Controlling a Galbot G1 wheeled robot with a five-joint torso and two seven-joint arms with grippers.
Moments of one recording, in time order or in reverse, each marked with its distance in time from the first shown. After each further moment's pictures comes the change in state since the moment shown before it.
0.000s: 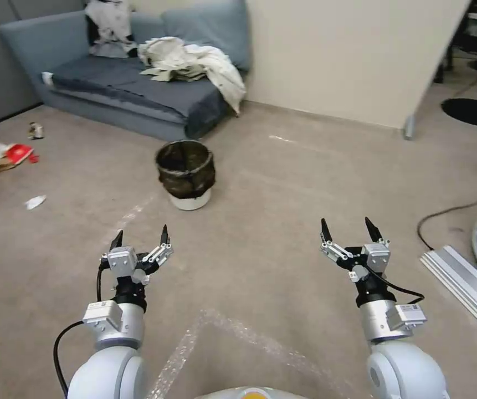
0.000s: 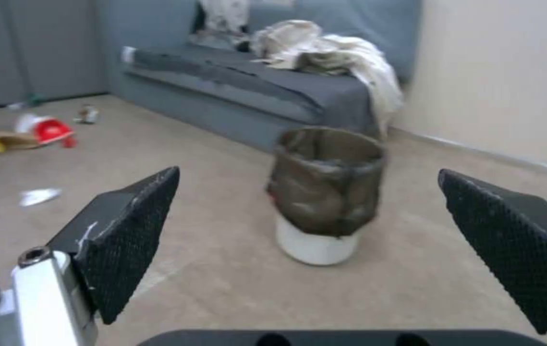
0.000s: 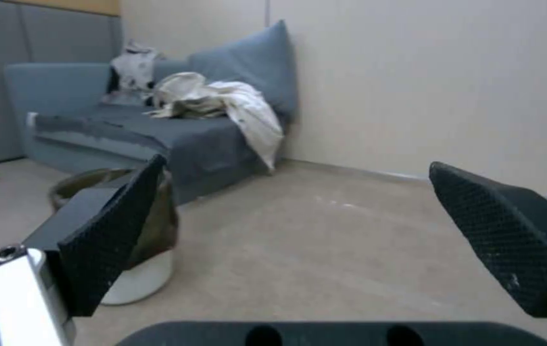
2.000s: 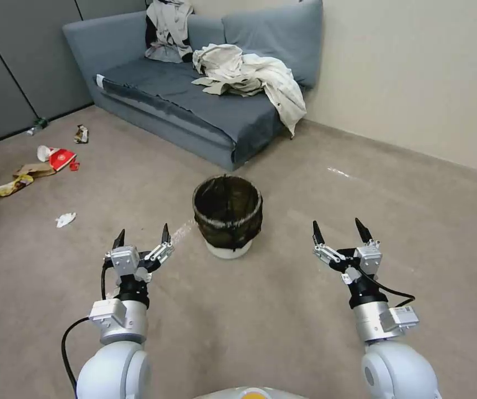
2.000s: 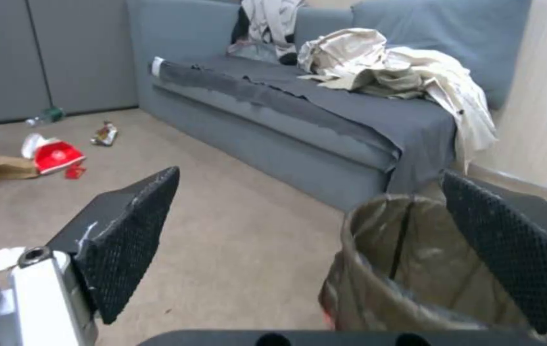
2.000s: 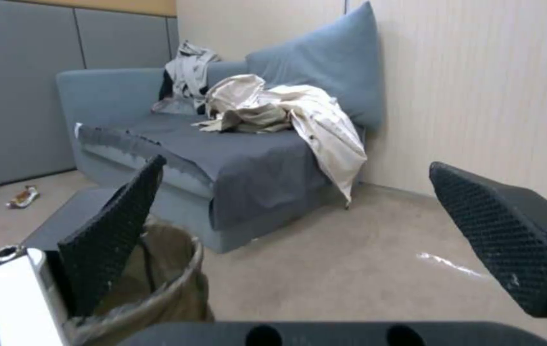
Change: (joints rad) left arm -0.042 0.015 -0.003 0.076 -0.017 -0.052 0.000; right arm 0.009 0.020 -0.011 -0.035 0.008 0.043 -0.063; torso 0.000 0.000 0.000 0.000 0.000
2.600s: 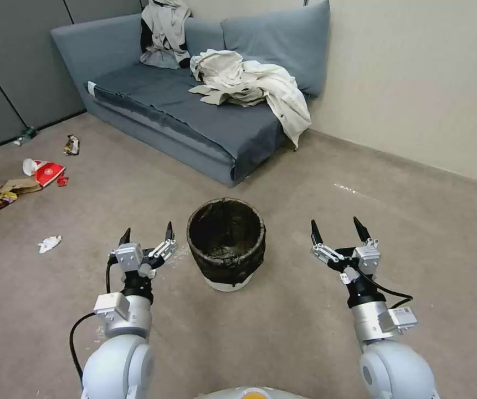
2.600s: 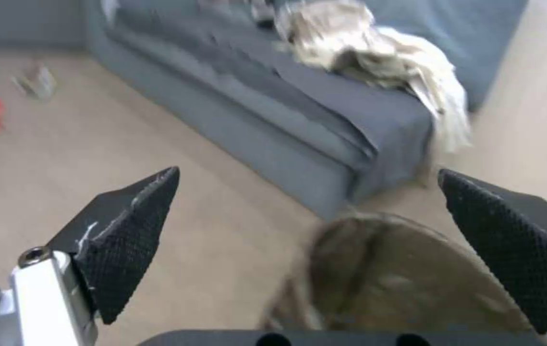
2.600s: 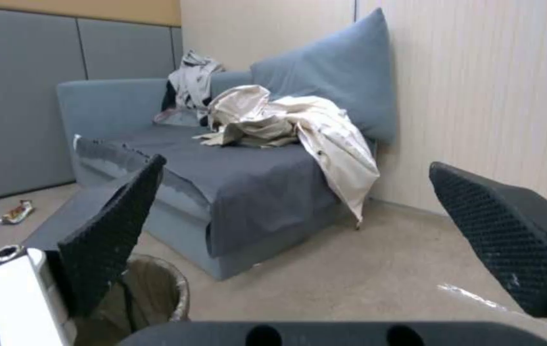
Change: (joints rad) left arm -0.102 0.060 0.039 0.016 -0.218 0.174 -0.049; right arm 0.005 -0.002 -0.004 -0.011 0.008 0.036 -0.019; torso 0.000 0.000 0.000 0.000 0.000
